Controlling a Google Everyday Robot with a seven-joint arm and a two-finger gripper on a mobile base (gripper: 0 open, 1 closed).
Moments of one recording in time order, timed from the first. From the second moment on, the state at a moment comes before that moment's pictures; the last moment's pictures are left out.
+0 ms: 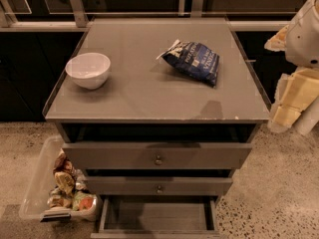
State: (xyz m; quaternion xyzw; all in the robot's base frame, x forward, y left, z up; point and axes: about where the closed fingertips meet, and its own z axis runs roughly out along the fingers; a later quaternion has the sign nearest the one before) arm 0.438 -0.216 0.977 -0.60 0.78 -0.04 0.16
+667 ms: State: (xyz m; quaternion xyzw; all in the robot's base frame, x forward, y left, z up) arm 0.446 -0.213 0.981 -0.60 0.78 -0.04 0.18
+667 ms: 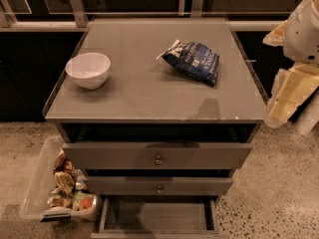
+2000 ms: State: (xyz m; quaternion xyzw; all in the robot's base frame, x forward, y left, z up) arm 0.583 -0.134 0.999 -0.65 0.71 0.01 0.26
